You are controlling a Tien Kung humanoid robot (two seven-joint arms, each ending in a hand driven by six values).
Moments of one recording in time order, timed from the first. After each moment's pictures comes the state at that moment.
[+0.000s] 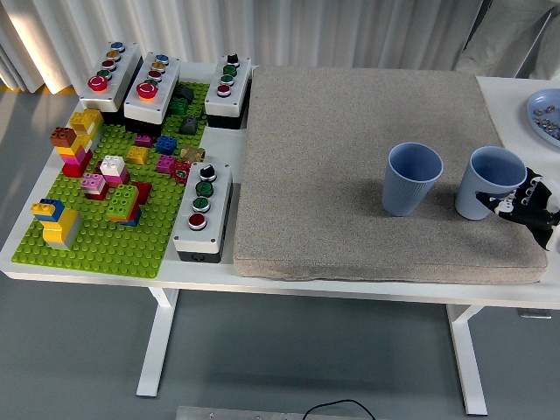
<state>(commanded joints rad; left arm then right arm) -0.08 0.11 -0.55 -0.18 0.46 0.09 0.18 0.27 -0.32 1.38 1.13 -0.97 0.16 -0.04</state>
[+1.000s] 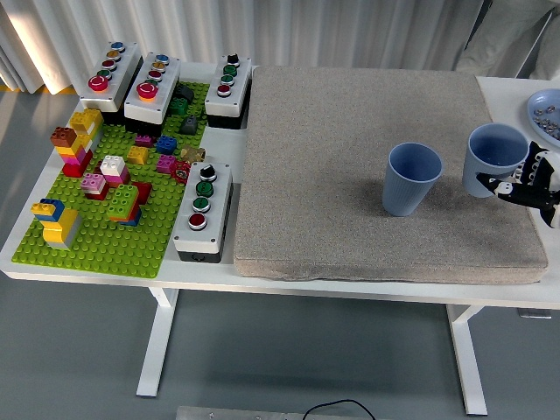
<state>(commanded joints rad) -0.08 0.12 -0.55 -0.18 0.47 0.09 0.18 0.31 -0.34 1.33 1.19 -1.10 0.05 -0.01</state>
